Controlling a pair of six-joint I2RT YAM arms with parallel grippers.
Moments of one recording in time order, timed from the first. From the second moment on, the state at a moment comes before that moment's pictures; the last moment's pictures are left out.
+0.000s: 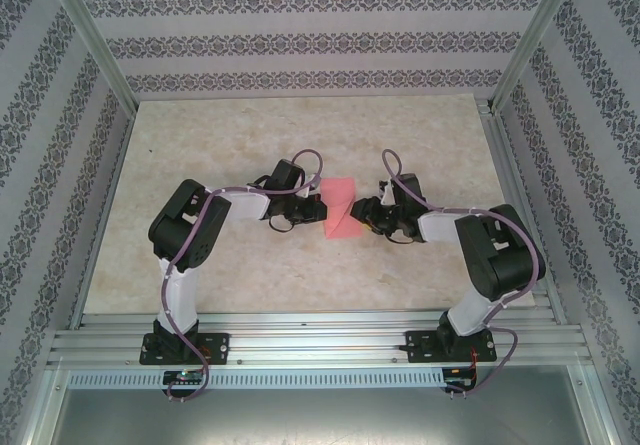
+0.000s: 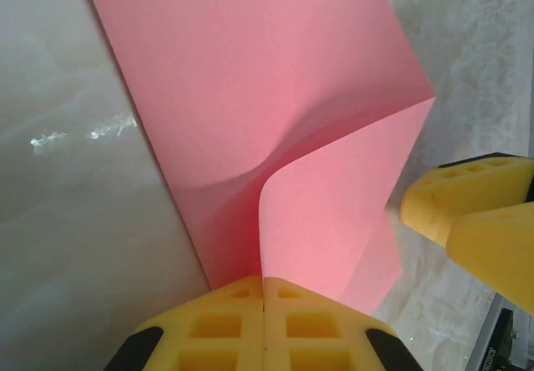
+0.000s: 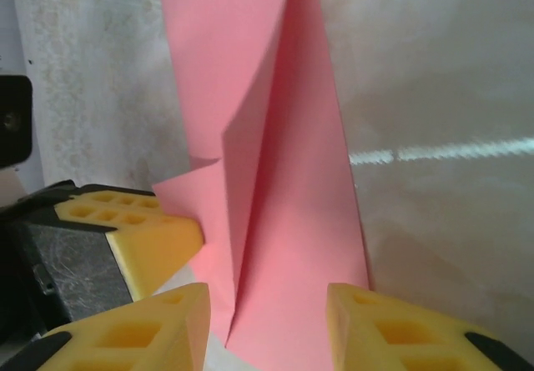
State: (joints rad) left arm -0.54 2.03 1.14 -0.02 0.61 -0.62; right arm 0.31 1.70 0.67 0.22 -0.56 0.80
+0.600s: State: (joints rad) left arm -0.54 2.03 1.14 -0.01 0.62 -0.62; right arm 0.34 1.83 0.78 0.26 -0.56 0.84
